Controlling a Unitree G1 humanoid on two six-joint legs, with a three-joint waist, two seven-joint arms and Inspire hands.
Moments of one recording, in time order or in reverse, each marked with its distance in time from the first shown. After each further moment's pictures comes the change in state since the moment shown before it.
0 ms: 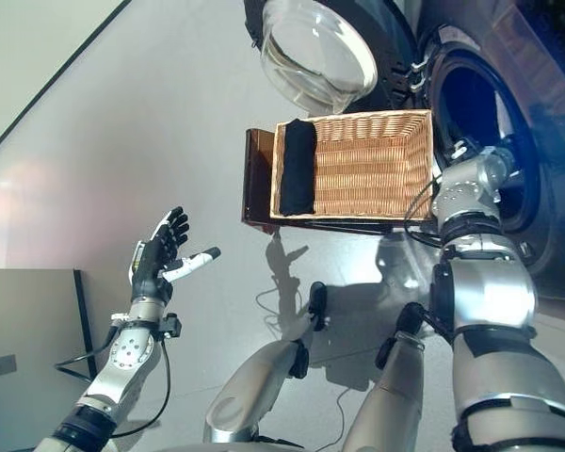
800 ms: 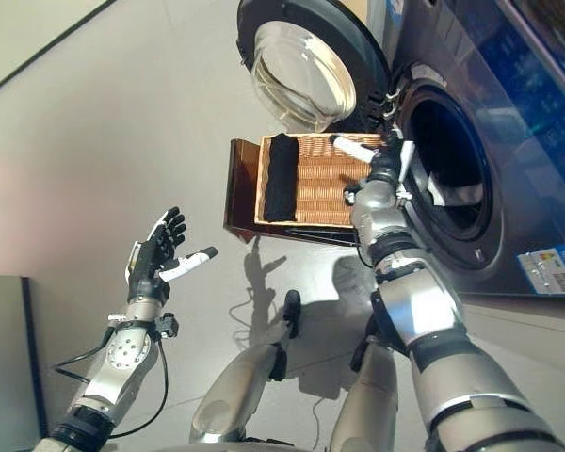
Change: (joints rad) left arm 0.006 0.008 0.024 -0.001 0.009 0.006 0.010; right arm 0.044 0.253 0.359 -0.020 -0.557 0.216 0.013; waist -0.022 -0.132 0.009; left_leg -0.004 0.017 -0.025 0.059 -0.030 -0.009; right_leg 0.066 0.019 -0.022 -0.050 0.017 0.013
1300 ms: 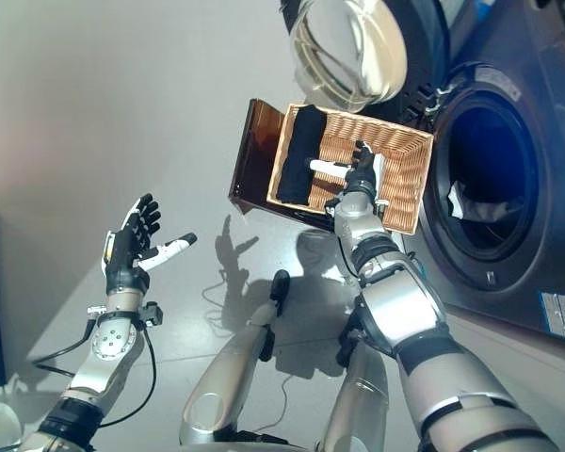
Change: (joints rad) left arm -0.062 0.034 0.075 0.002 0.006 0.004 0.037; right arm -0.019 0.030 0.011 0.044 -0.033 0.041 0.013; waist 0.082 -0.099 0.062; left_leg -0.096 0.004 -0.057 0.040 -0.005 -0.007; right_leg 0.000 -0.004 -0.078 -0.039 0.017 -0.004
